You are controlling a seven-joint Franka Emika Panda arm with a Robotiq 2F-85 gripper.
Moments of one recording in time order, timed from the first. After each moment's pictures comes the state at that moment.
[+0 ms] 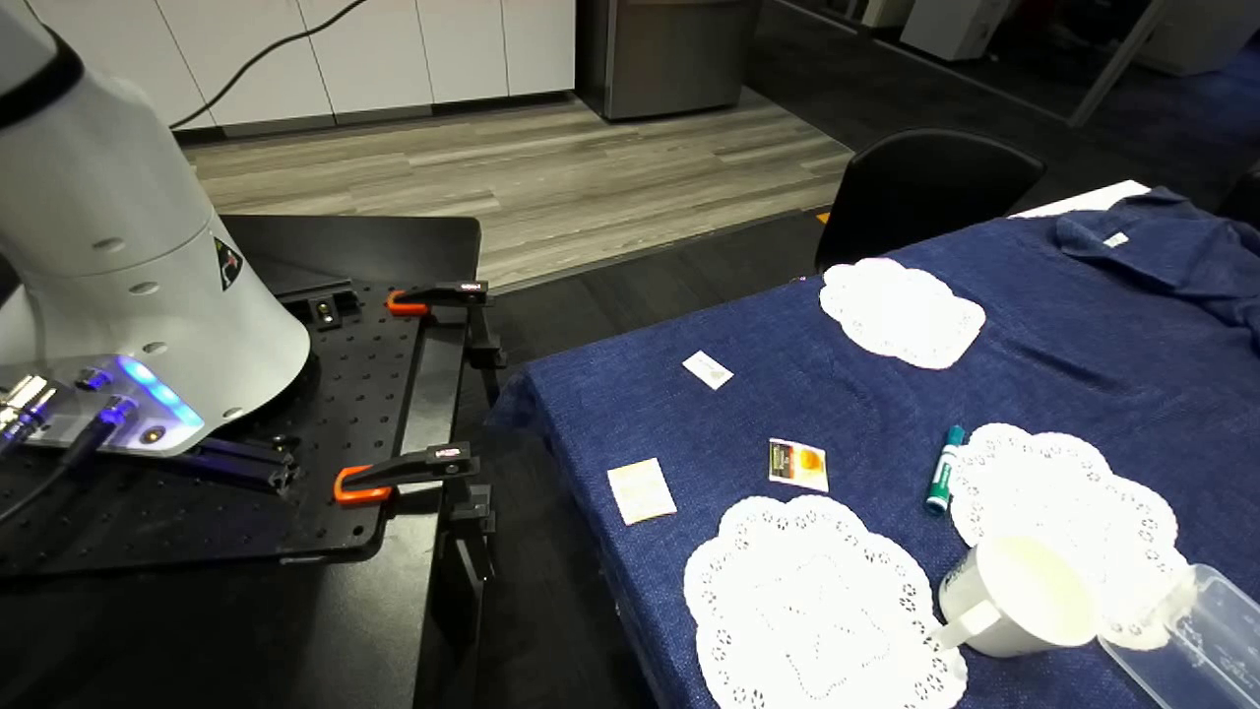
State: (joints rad) arm -0.01 -0.27 -0.21 -2.10 0.00 2.04 -0.67
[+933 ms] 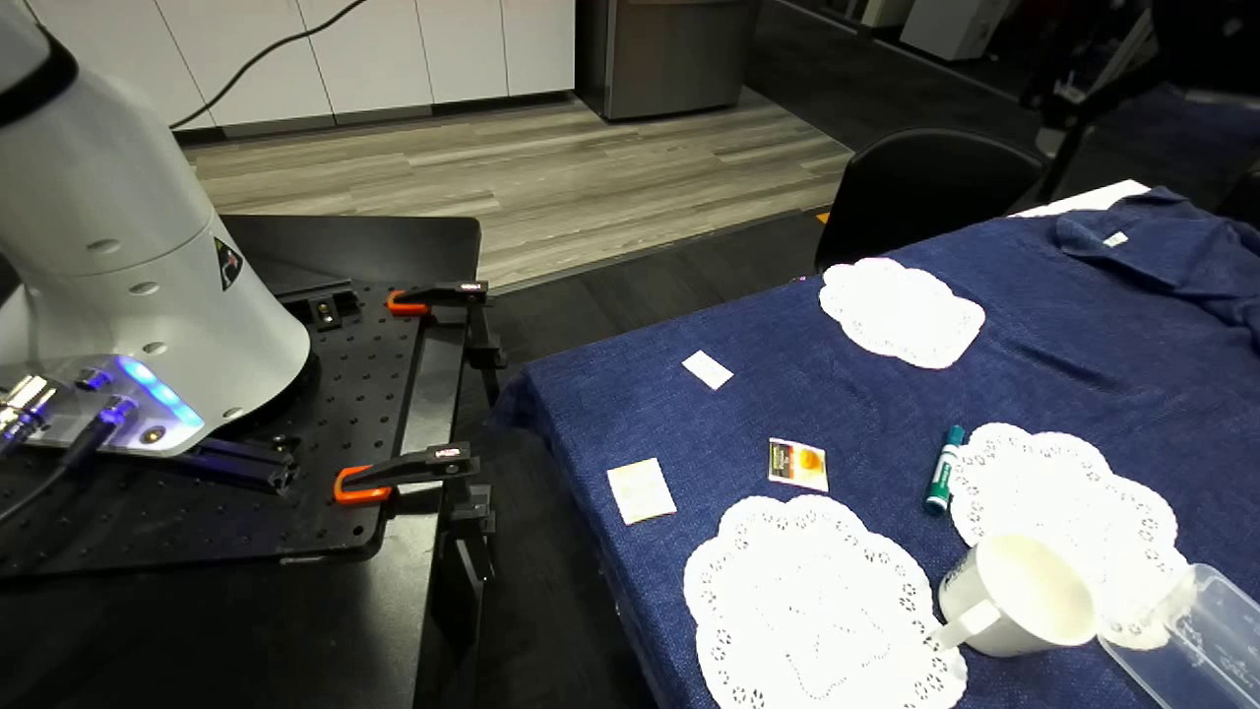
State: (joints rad) arm -0.06 0.11 -0.18 -2.05 -0.11 2.33 -0.78
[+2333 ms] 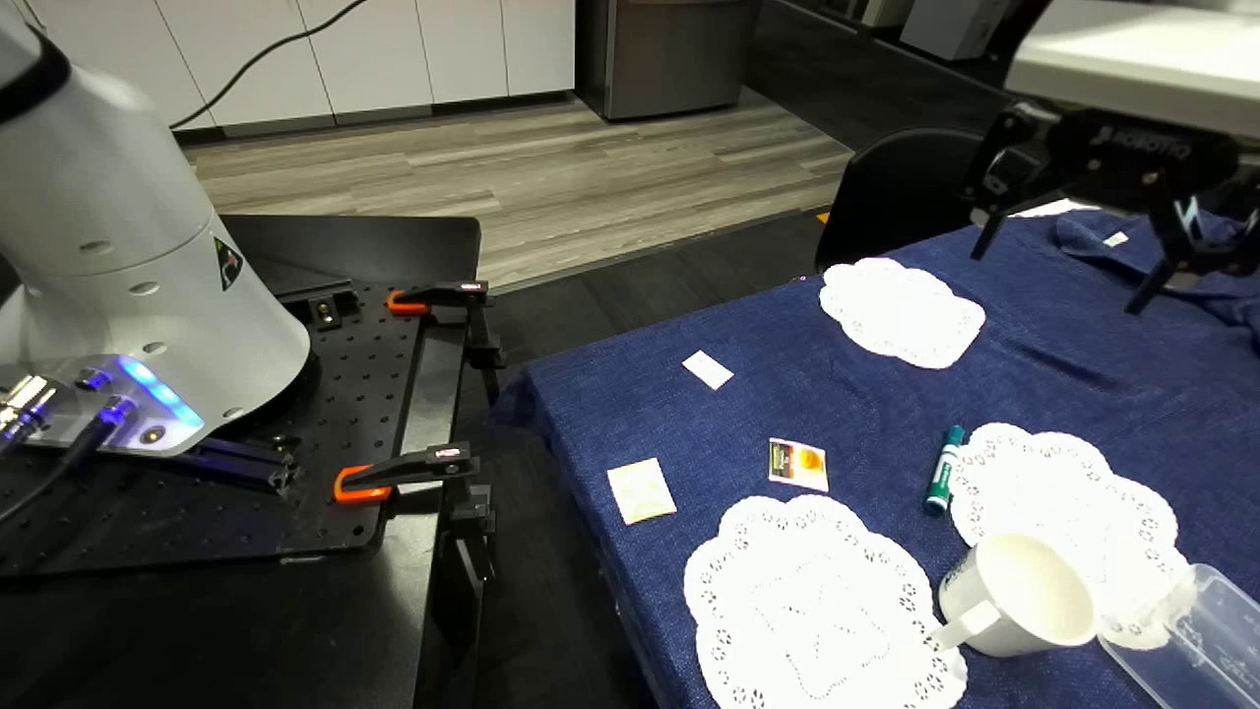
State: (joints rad) arm -0.12 0.29 -0.05 -2.03 0.04 2.50 -0.88
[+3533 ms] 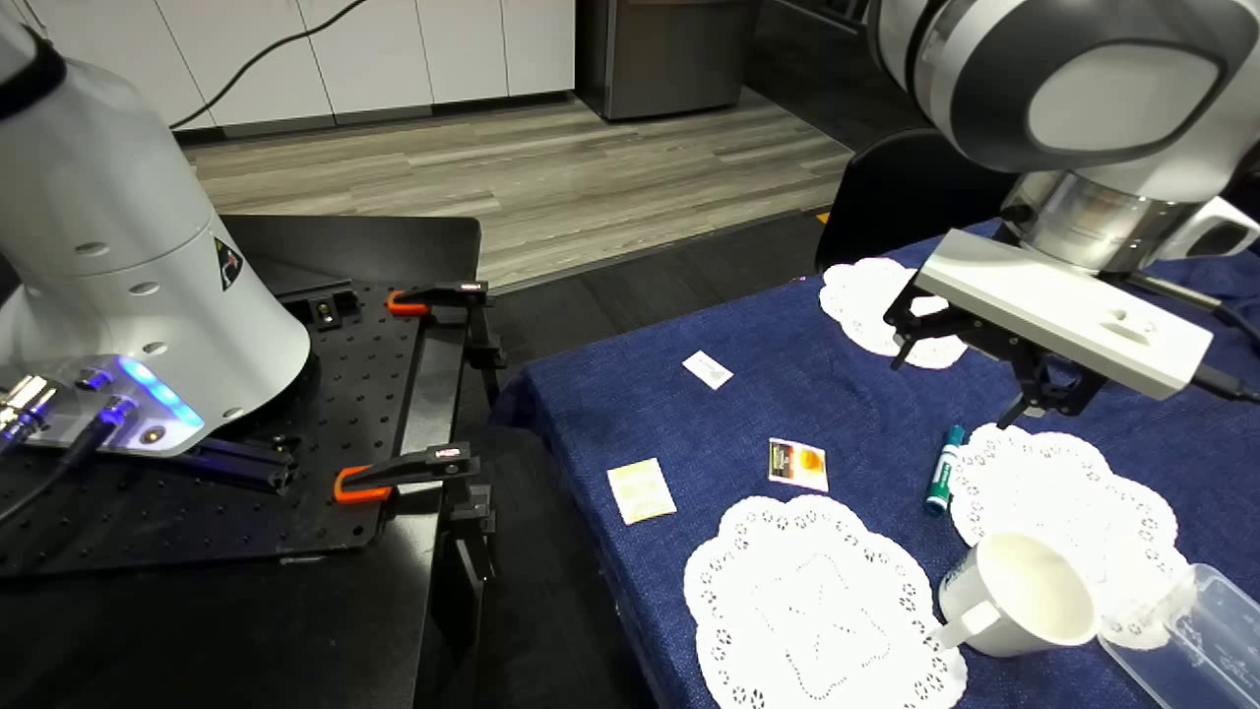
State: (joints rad) arm -0.16 0.58 -0.01 -1.92 0.00 2.57 -0.87
